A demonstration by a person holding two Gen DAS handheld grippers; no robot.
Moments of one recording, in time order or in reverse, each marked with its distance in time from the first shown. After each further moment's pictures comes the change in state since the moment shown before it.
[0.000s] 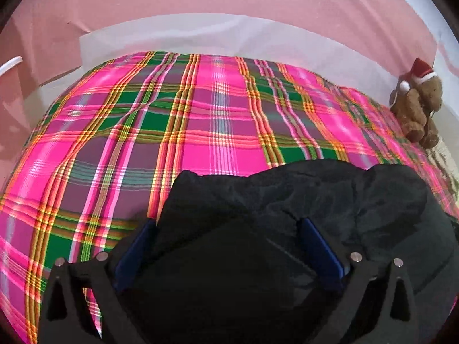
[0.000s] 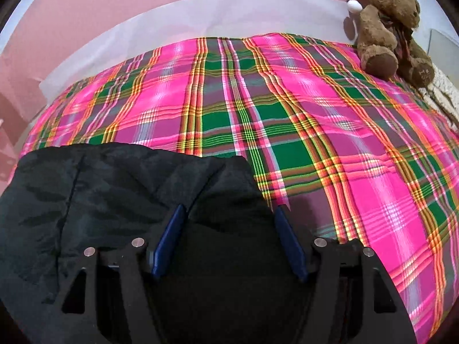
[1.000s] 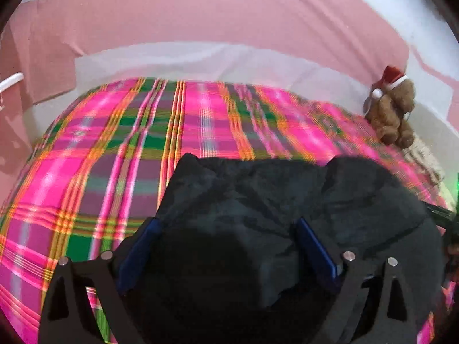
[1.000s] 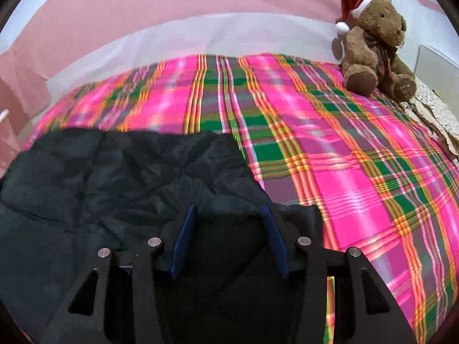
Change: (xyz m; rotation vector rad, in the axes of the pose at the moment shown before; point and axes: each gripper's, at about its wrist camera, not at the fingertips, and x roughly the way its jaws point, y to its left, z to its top) left arm -0.066 0.016 -0.016 0.047 -0.144 -0.122; right arm -0.070 -0.006 -0.030 -0.024 -0.107 -0.026
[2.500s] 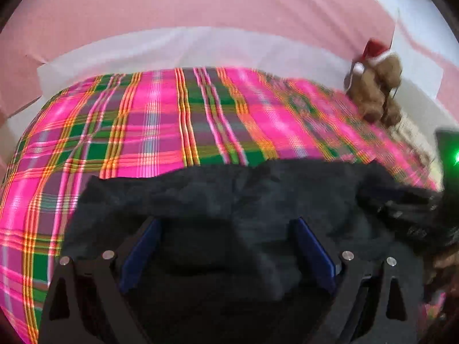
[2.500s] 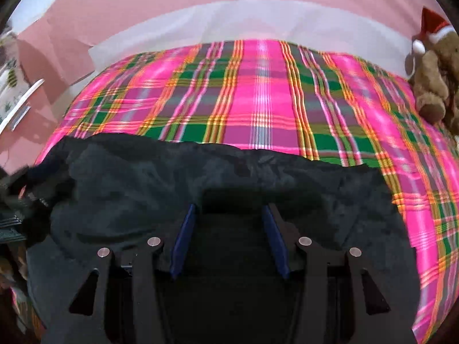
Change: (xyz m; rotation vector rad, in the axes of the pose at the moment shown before) left arm 0.052 -0.083 0.025 0.090 0.148 -0.031; right arm 0.044 0.125 0.042 -0.142 0.167 0.182
